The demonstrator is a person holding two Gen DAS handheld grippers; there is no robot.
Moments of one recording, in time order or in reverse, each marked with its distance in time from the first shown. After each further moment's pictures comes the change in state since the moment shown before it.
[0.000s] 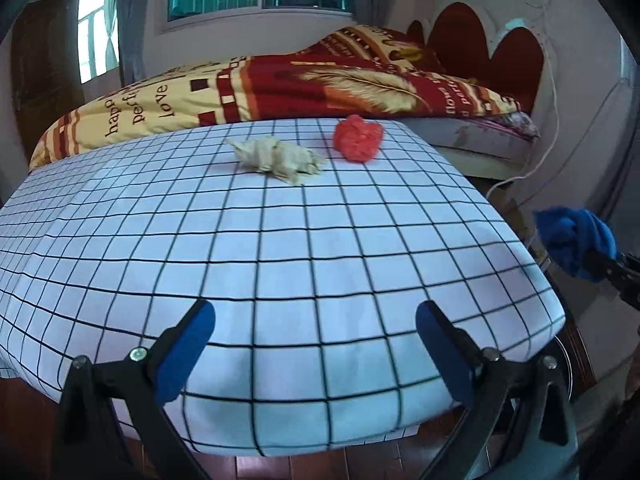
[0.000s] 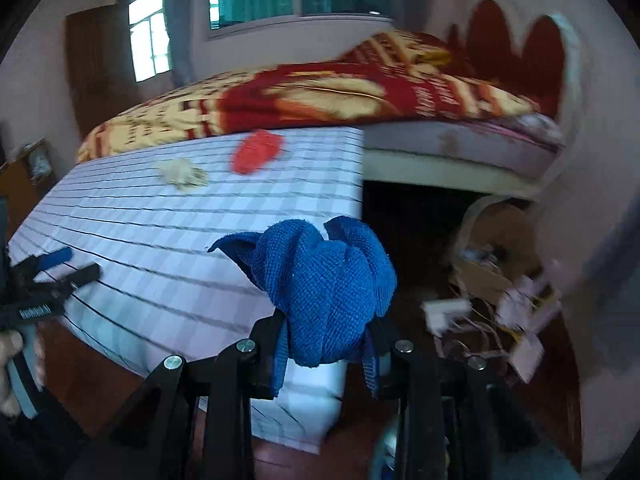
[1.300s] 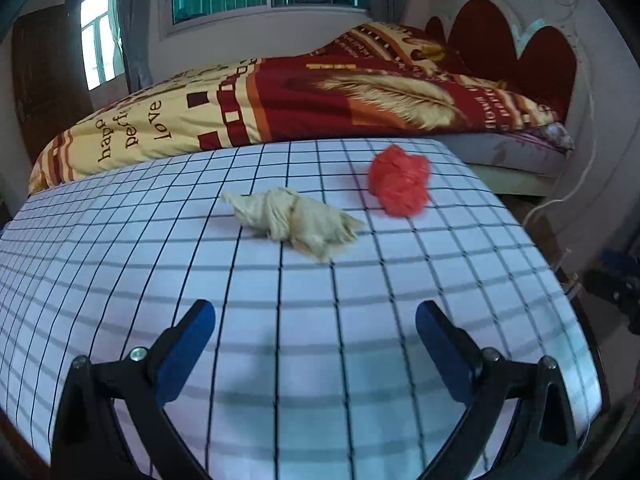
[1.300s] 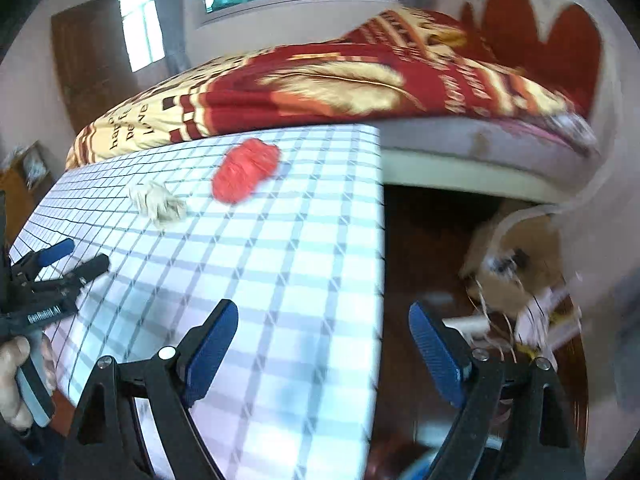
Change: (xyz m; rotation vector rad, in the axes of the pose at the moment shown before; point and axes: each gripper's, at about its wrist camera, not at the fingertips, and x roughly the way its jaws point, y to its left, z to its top) left arm 0.083 0.013 0.083 -0.001 0.015 0.079; right arm 0.115 0.032 0.111 -0.029 0.087 0.069
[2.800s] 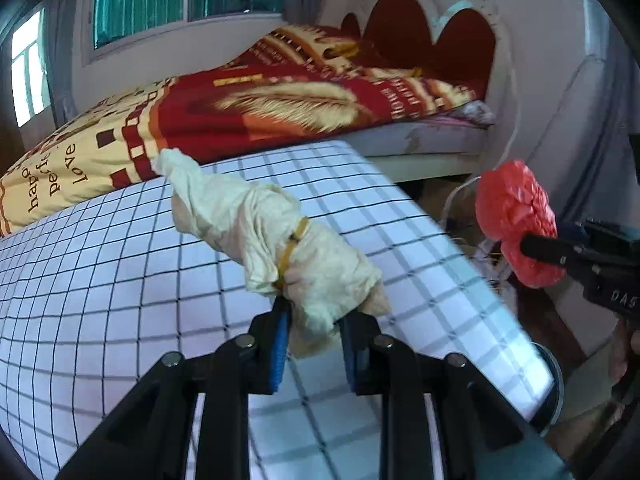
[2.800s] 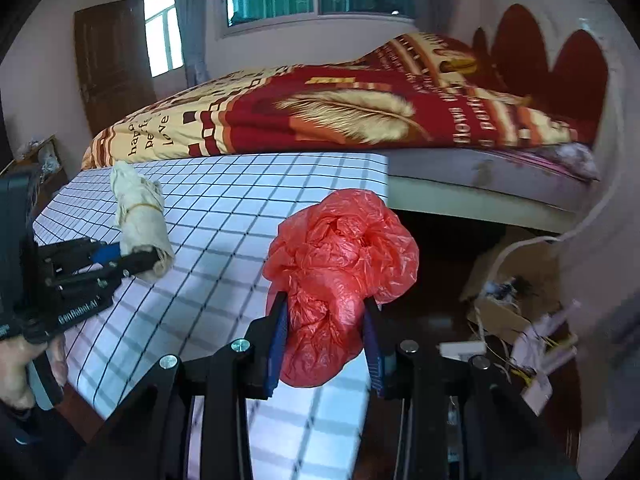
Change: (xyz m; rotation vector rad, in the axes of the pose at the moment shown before) left arm -0.045 -0.062 0.004 0.171 -0.019 -0.264; right arm -0.058 -0.008 -0.018 -0.032 -0.087 0.005
